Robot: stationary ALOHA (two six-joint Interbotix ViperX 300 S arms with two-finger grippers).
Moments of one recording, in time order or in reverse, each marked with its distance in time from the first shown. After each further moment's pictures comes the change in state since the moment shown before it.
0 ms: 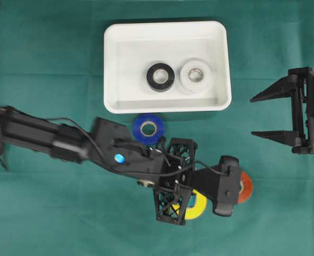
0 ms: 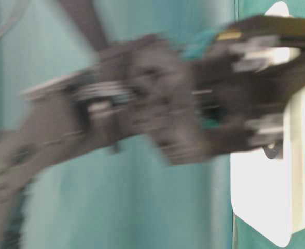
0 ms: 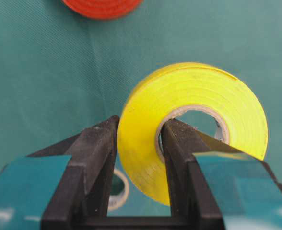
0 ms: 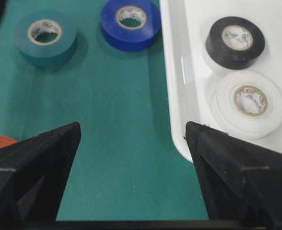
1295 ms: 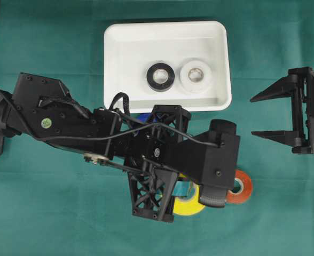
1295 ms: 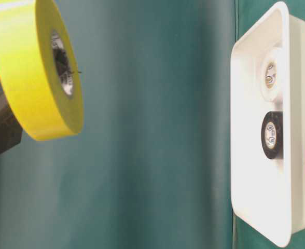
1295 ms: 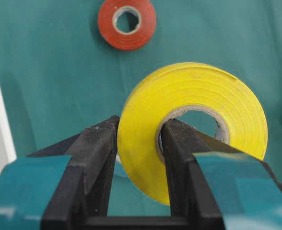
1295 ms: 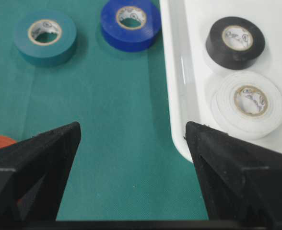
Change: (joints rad) left arm 0.011 -0.202 -0.170 0.014 0.255 0.009; right arm 0.000 0.000 0.000 0.000 -0.002 0.000
